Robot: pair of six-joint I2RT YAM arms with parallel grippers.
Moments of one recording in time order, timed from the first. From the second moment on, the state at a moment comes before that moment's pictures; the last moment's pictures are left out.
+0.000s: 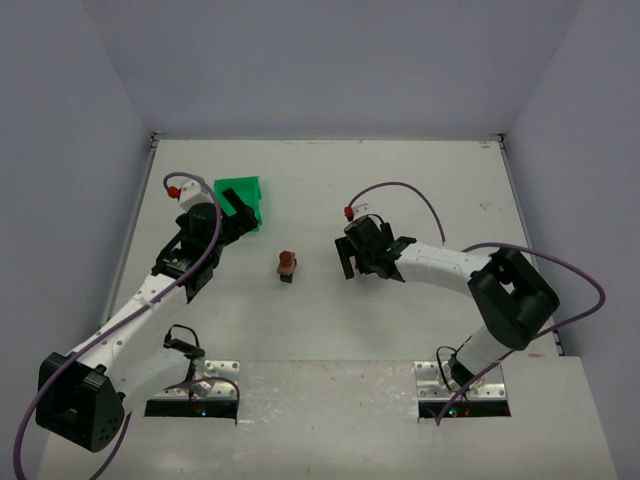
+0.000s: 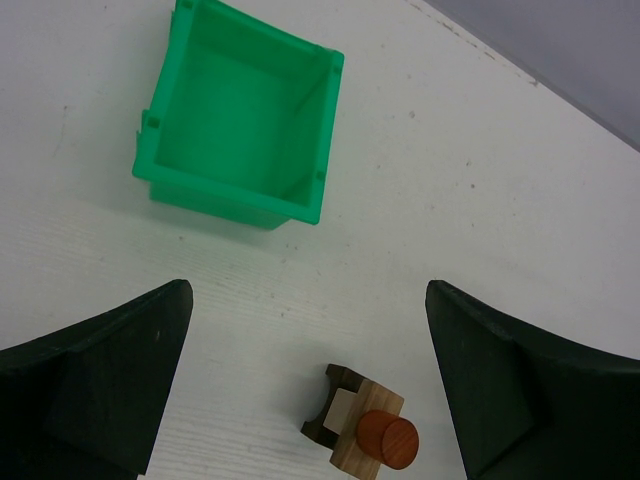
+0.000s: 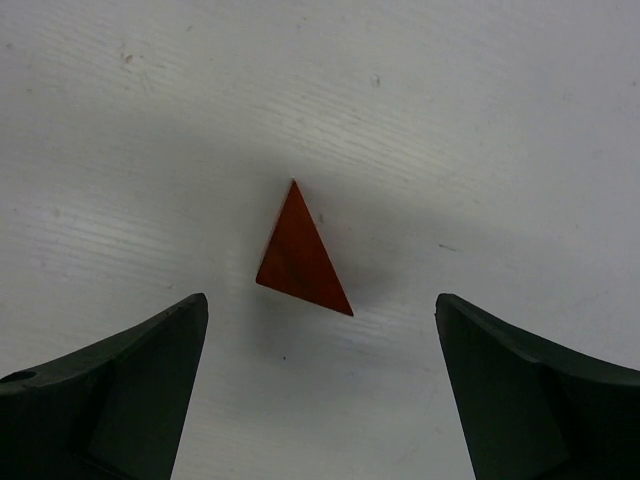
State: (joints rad) left arm -0.32 0.98 0.66 -0.14 -0.37 -0.67; right arm 0.72 1.61 0.82 -0.17 0.31 0.27
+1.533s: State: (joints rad) left arm -0.32 0.93 0.66 -0.11 -0.10 -0.63; right arm 0.67 1.37 0.46 0.27 -0.13 0.03
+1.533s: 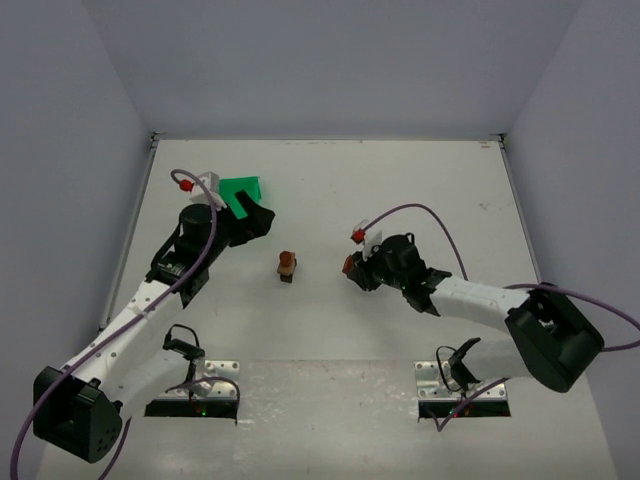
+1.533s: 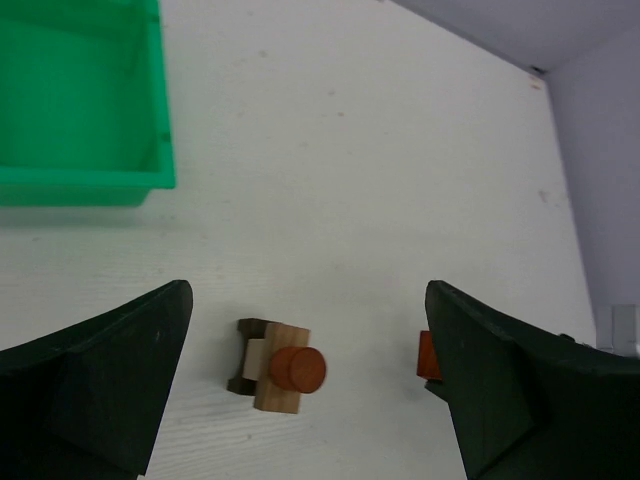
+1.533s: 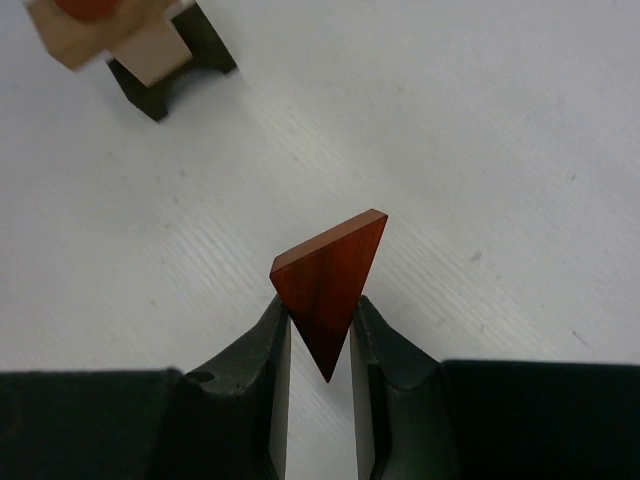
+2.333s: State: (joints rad) left arm -0.75 1.13 0.71 0.10 0.06 -0.66; right arm 0.67 1.13 0.36 0.71 -0.27 0.19
